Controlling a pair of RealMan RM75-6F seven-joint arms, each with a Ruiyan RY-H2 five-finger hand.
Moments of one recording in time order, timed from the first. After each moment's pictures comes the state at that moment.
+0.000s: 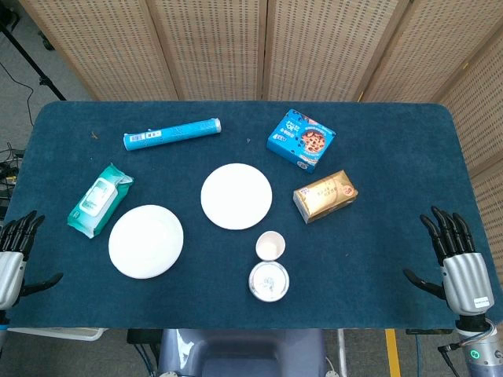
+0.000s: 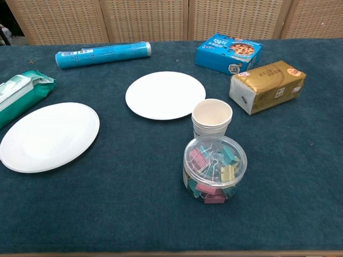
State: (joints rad) left arm -0.09 -1.15 -0.02 -1.56 1.53 1.51 -0.12; right arm 0.15 -1.20 0.01 -1.52 -1.64 1.72 0.10
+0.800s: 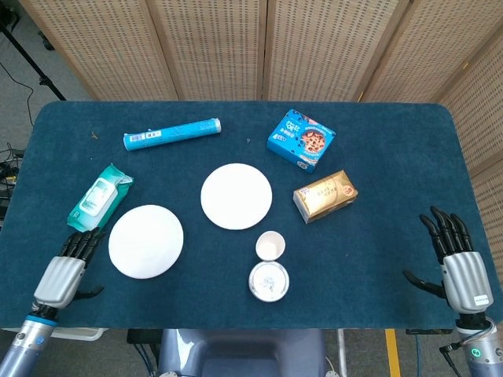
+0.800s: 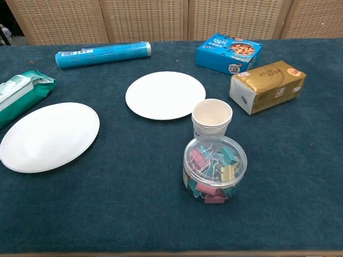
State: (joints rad) left arm -0.17 -1.36 0.04 -1.40 1.60 1.33 0.00; right arm 0.14 -1.19 0.04 -1.53 -1.63 1.66 0.16
